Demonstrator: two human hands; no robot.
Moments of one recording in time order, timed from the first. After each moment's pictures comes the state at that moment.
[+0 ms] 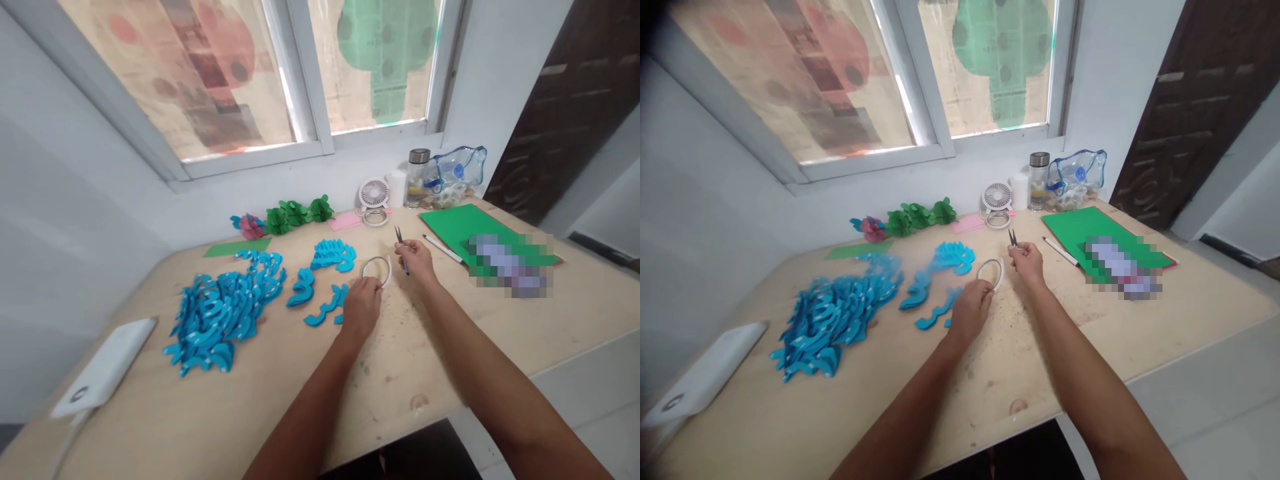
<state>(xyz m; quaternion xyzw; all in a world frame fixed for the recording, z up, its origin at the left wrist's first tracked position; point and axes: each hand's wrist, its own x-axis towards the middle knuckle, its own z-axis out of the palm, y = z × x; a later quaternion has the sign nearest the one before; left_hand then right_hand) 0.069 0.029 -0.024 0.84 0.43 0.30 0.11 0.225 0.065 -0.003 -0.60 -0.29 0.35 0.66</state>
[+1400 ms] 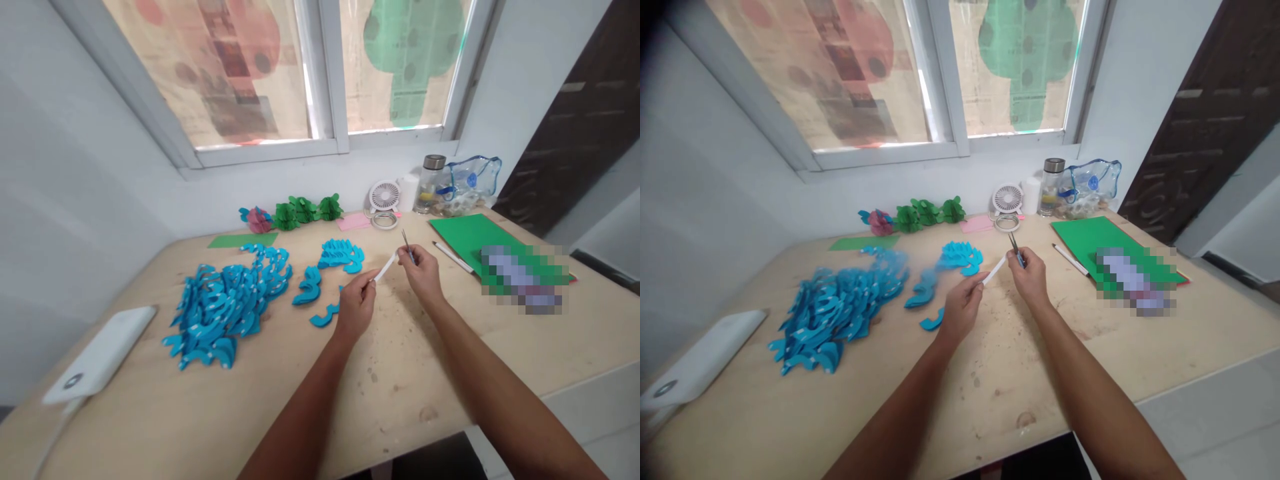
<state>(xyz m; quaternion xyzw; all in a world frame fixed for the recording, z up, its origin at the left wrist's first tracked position) 0.047 0.036 -0.001 0.71 0.38 0.49 0.32 0.206 0.049 0.014 -0.61 -0.49 0.21 0.59</state>
